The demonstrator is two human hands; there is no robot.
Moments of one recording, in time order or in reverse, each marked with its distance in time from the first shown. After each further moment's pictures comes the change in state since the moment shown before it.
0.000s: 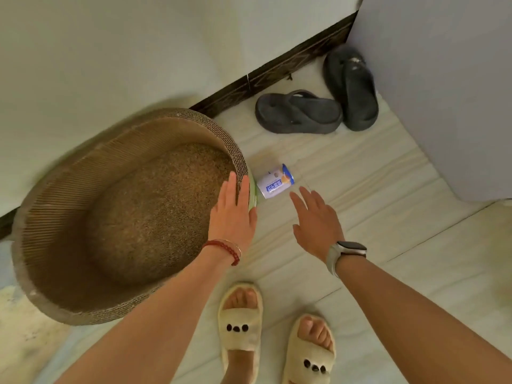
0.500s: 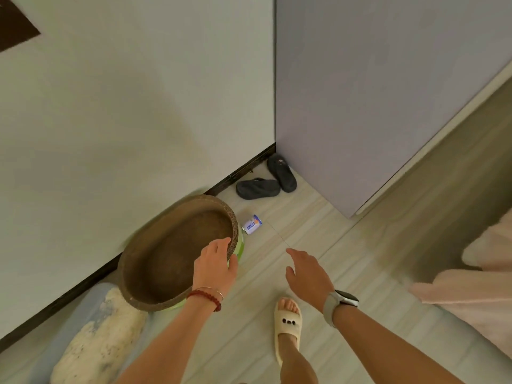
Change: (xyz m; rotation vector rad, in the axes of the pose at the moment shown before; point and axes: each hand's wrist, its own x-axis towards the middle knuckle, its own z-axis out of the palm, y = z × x) left_hand -0.318 0.111 -0.292 -0.040 0.039 0.041; right_hand -0.410 -0.078 -0.203 0.417 0.118 0.155
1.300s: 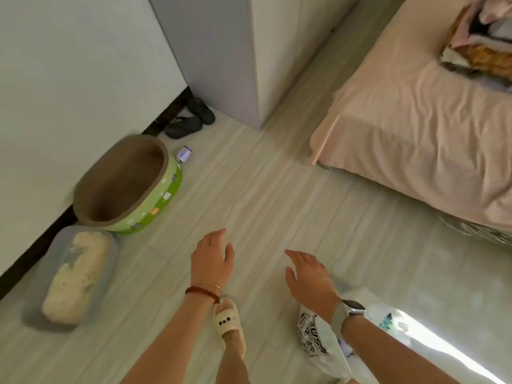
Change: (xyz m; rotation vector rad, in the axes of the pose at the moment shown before) left_hand -0.479 0.087 0.178 -0.059 0.010 0.247; right_hand -0.512 0.210 0.191 0.159 0.179 0.172
